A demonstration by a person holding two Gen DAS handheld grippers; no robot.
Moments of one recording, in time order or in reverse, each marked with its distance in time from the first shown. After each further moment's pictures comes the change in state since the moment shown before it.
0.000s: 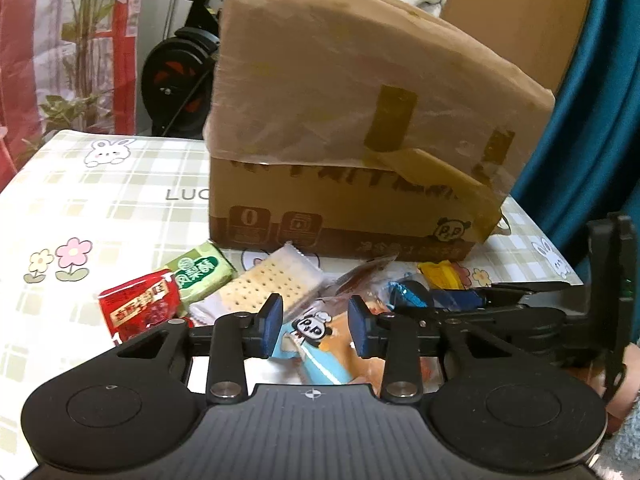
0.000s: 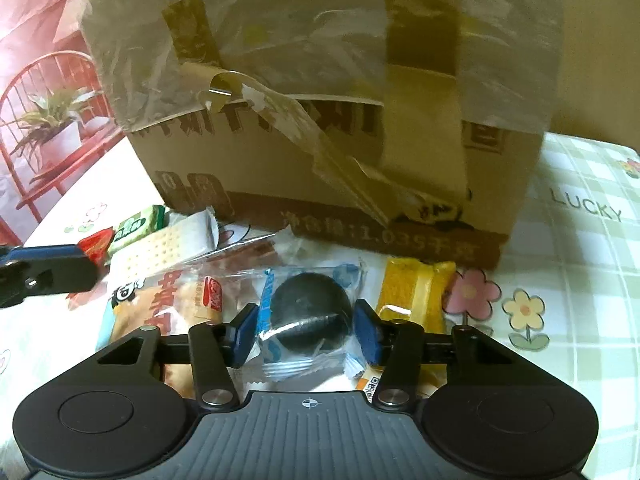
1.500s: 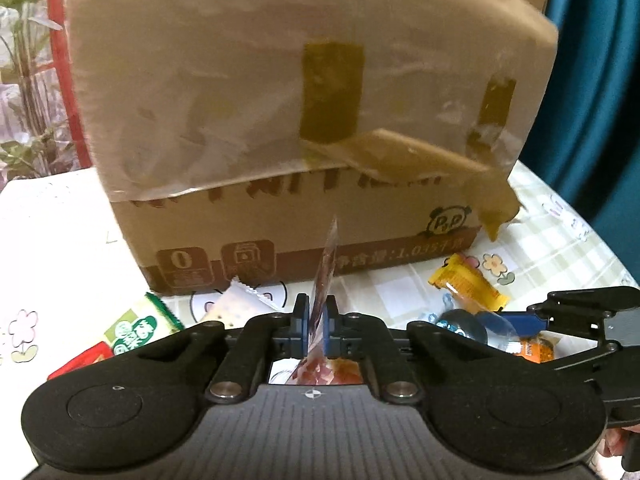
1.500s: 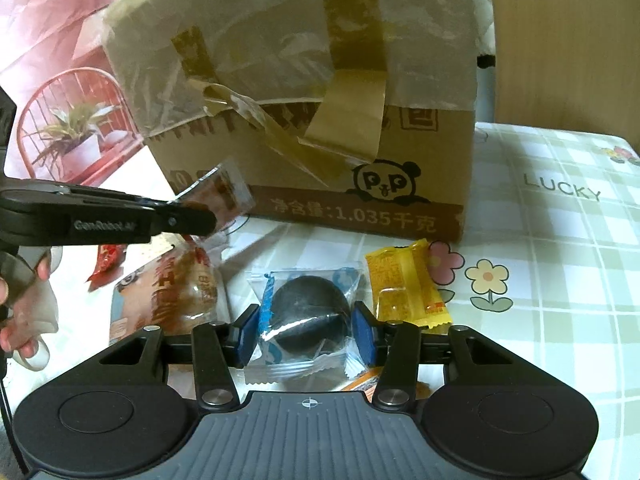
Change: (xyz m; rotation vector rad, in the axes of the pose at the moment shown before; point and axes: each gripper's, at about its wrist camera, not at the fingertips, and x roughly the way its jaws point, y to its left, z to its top) left arm 0.063 -0.032 0.026 0.170 0.054 0.007; right arm -0.037 -0.022 -0.024 0.012 -0.060 0.057
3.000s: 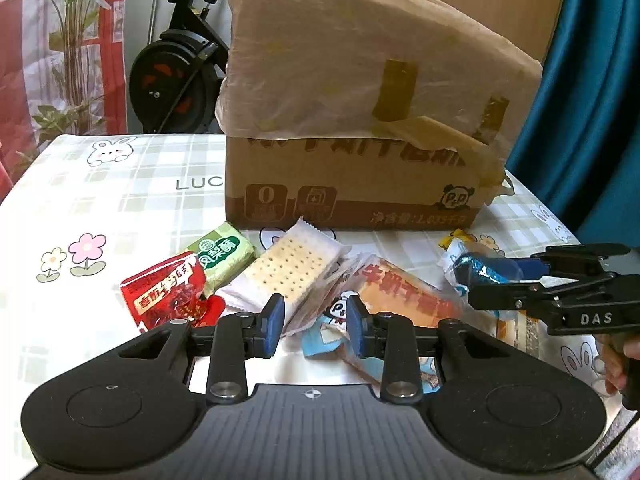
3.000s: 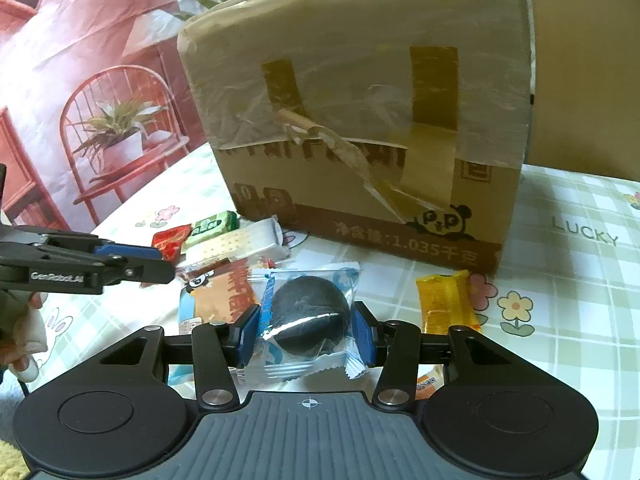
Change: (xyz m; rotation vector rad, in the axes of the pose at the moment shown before) left arm -0.071 0.045 -0.056 -0.098 -0.041 -0.018; right arm -0.027 0.031 0.004 -0.099 -0.035 0.075
